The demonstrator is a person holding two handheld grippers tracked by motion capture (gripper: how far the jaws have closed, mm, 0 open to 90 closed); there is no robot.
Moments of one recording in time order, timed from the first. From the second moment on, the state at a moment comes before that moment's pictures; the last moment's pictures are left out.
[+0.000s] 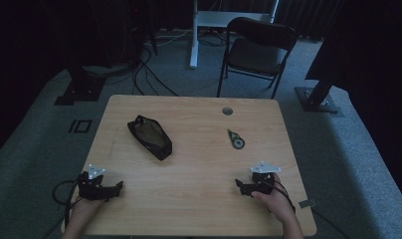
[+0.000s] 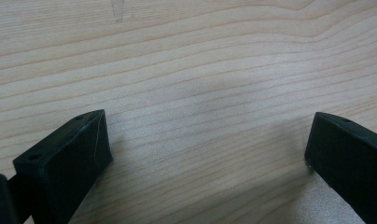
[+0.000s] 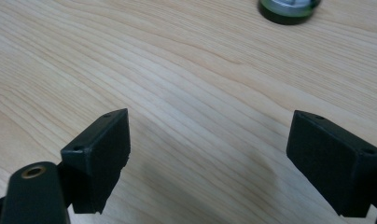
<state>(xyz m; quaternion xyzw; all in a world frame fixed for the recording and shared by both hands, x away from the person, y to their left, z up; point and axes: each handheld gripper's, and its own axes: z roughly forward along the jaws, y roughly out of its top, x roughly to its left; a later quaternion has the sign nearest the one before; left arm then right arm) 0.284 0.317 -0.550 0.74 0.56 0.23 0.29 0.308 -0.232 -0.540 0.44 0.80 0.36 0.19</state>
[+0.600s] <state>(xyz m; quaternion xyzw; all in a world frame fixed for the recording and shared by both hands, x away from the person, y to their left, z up) 0.284 0.317 -0.550 0.74 0.56 0.23 0.29 0.319 -0.196 -0.537 0.41 0.81 0.38 0.18</state>
